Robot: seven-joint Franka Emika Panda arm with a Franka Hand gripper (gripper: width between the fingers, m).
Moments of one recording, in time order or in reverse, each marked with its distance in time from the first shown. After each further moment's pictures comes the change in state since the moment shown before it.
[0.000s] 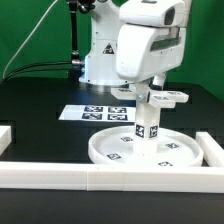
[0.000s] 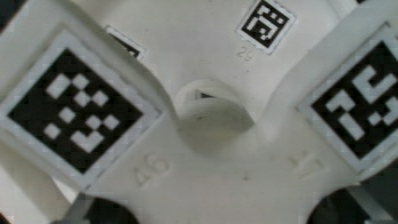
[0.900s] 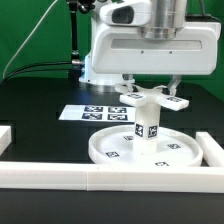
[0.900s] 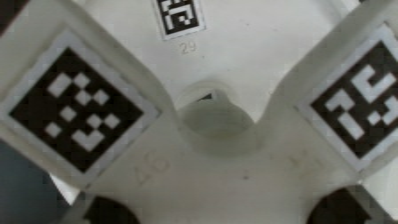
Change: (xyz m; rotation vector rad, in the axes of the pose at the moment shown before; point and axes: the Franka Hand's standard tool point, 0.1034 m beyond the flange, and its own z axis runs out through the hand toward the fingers) arm 0.001 -0.001 0.001 0.081 0.015 0.883
